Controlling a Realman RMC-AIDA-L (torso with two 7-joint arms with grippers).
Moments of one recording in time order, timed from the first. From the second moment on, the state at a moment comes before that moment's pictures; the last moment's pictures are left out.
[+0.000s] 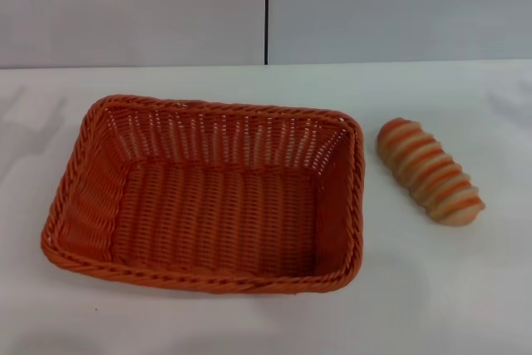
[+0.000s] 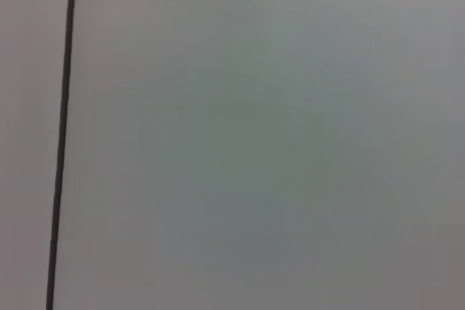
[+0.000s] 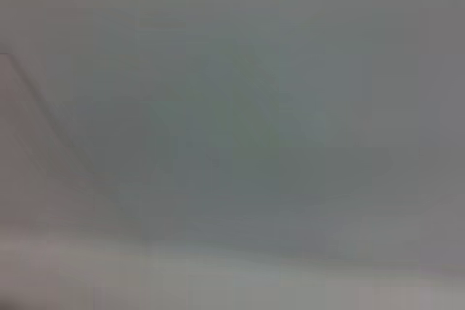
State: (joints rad) left arm -0.16 -2.06 0.73 0.57 1.11 1.35 -0.86; right arm 0.40 2.02 -0.67 -1.33 -2.20 -1.50 2.26
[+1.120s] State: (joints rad) left arm -0.14 -2.06 0.72 0.51 1.08 1.47 -0.83; right arm 0.73 1.98 -0.76 -0.85 -2.65 -1.71 2.38
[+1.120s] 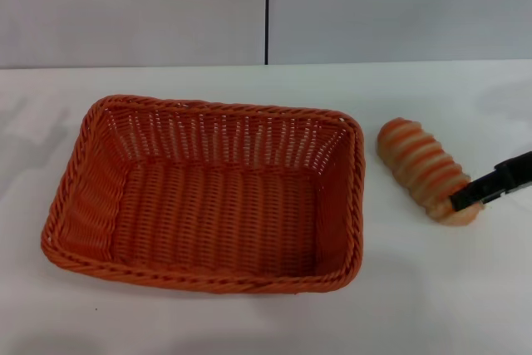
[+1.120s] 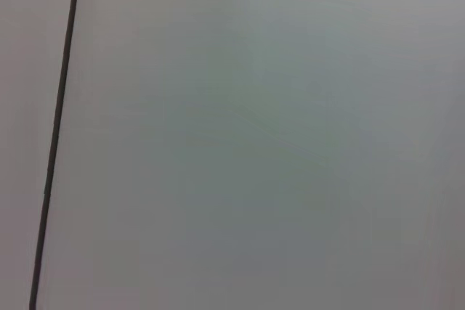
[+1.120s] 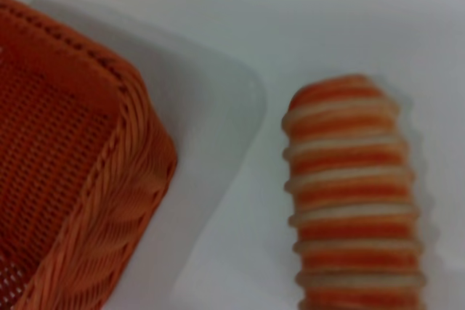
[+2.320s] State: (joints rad) left arm -0.14 -2.06 0.71 0.51 1.08 1.49 -0.84; right arm 0.73 1.97 -0.75 -0.73 -2.67 -1.58 2.38
